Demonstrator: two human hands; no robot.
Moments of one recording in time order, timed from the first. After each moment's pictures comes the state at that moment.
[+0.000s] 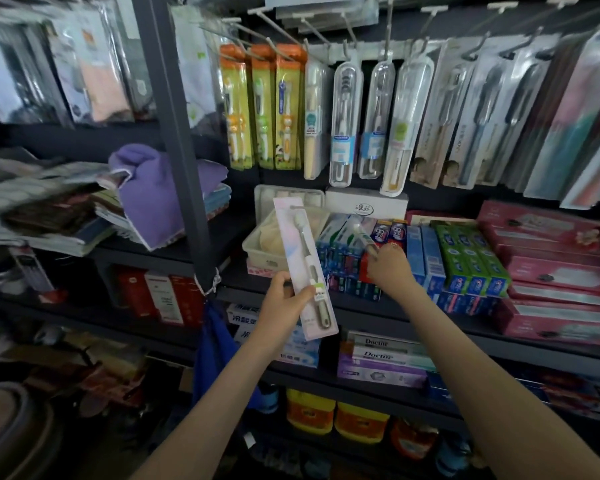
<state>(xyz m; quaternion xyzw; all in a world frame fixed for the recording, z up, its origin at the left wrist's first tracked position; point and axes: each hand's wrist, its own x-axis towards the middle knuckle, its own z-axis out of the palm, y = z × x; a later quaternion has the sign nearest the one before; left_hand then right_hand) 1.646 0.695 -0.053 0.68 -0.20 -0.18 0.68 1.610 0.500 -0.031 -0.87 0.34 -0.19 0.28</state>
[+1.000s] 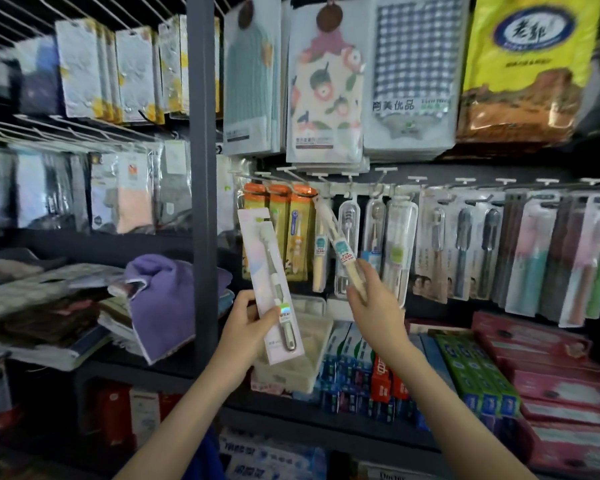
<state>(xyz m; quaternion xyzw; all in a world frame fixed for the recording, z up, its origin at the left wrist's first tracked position) 1.722 0.738 0.057 0.61 -0.31 -0.04 0.73 1.625 0.564 0.080 -0.85 0.12 -0.43 0.28</state>
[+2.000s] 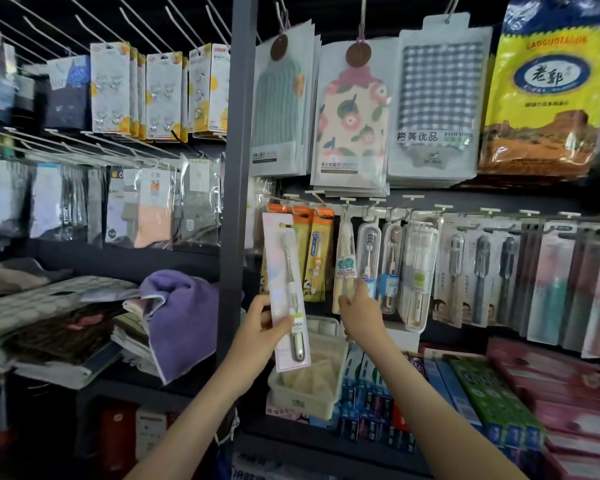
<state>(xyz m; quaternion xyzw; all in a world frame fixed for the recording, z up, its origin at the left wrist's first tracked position) 1.759 0.761 0.070 0.59 -0.37 -0.06 0.71 1.706 0.578 0.095 -0.84 0.26 -0.36 0.32</state>
